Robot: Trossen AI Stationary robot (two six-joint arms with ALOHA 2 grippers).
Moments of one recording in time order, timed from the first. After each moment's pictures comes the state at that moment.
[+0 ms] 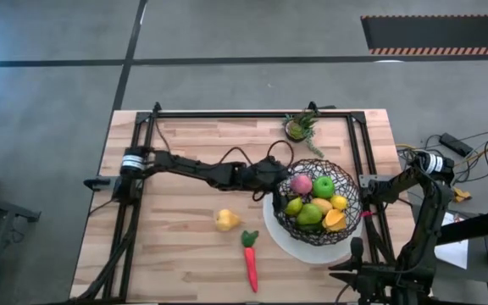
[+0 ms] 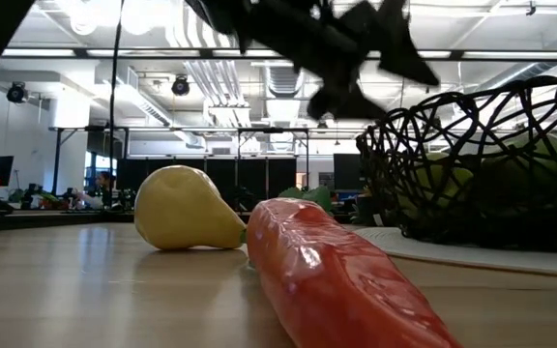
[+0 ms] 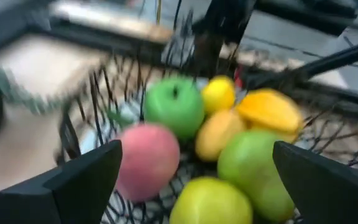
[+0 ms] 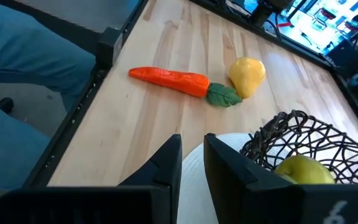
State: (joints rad) left arm -0.05 1.99 1.50 0.09 -0.14 -0.27; right arm 1.30 1.59 1.11 -0.74 1.00 0.76
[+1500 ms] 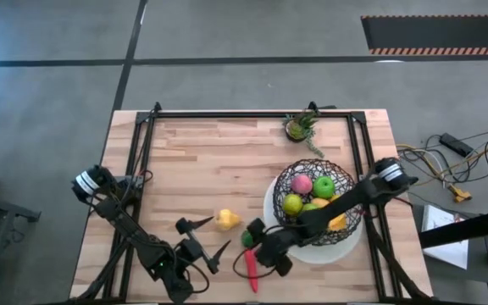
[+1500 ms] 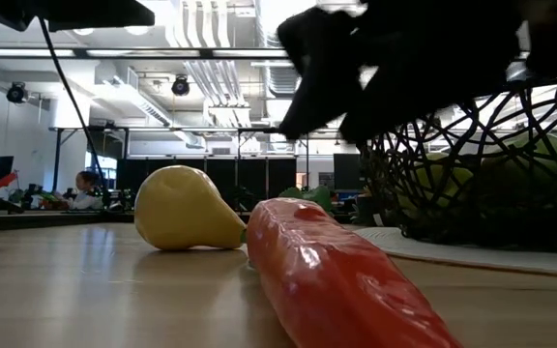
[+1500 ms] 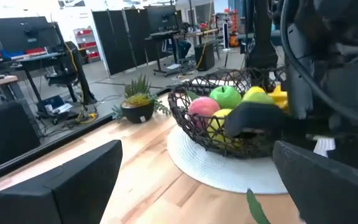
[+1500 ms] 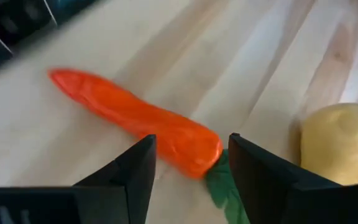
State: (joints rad) left arm -0.85 1.76 1.04 -0.06 -1.48 -0.73; right arm 0.46 1.91 1.22 -0.11 0.03 -0.30
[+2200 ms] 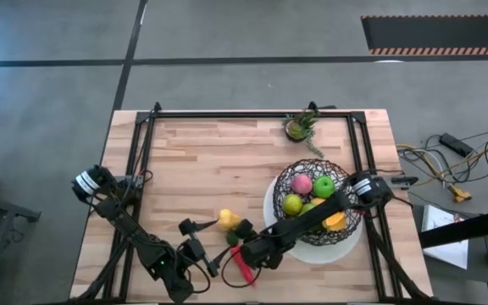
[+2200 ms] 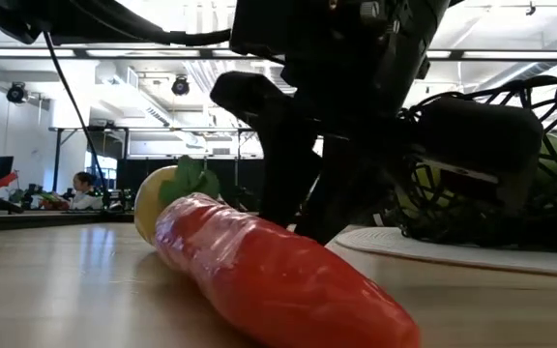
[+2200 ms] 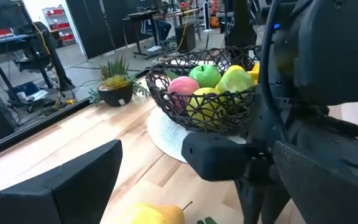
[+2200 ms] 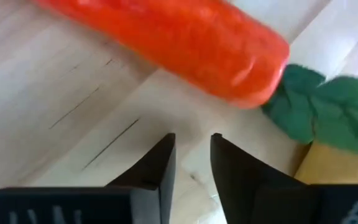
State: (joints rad) left arm -0.85 1.76 1.03 -0.06 -1.36 -0.73; right arm 0.43 2.20 1.57 -0.51 0.18 -0.51
